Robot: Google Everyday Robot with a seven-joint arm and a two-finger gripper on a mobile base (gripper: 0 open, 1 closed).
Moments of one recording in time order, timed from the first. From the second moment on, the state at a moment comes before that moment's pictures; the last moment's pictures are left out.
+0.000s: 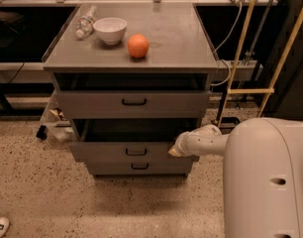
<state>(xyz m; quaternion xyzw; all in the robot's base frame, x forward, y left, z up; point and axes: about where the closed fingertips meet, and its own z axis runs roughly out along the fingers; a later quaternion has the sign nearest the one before) 0.710 -0.120 0.421 -0.49 0.82 -0.01 0.30</state>
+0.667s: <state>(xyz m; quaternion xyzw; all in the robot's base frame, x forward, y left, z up) 0.693 -0.126 0.424 -0.48 0.82 0.00 0.32</state>
